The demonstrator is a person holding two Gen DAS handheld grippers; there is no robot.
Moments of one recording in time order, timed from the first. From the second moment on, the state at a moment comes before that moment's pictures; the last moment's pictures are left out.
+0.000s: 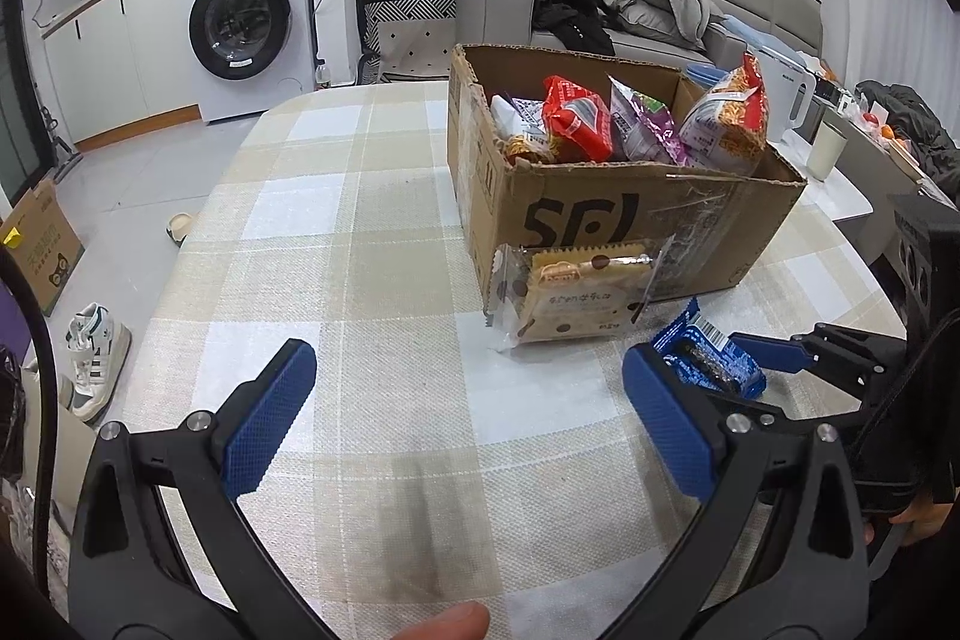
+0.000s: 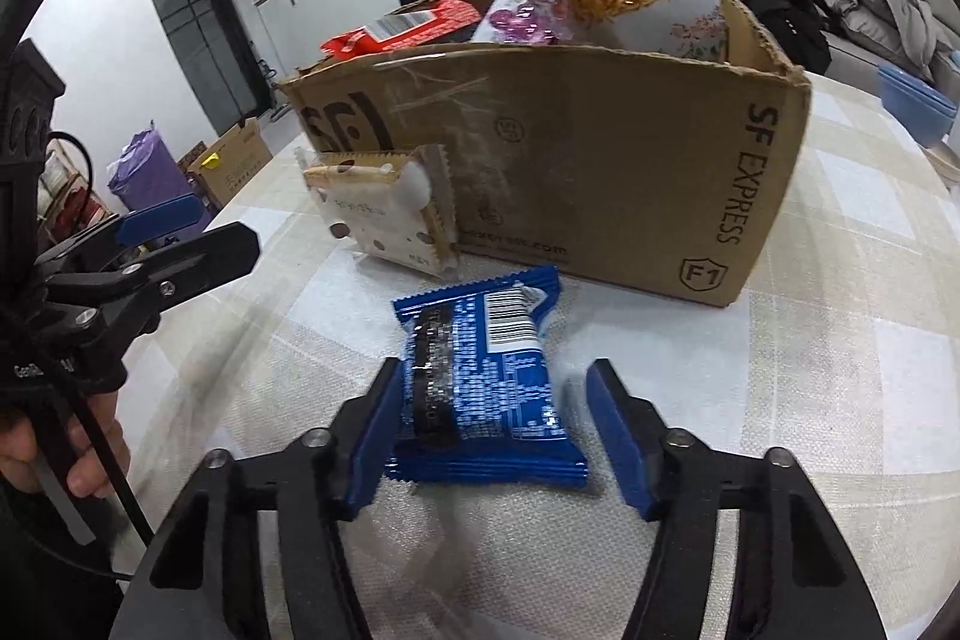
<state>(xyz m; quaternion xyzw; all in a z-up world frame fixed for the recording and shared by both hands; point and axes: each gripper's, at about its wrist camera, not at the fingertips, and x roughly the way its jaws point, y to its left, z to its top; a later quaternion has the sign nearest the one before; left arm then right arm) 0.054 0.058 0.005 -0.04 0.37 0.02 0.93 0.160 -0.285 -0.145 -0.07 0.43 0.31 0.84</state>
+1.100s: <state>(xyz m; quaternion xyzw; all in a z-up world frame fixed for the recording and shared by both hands) 0.086 0.042 -0.031 -0.09 0.42 0.02 0.90 0.137 -0.333 -0.079 -0.03 0.34 0.31 0.88</state>
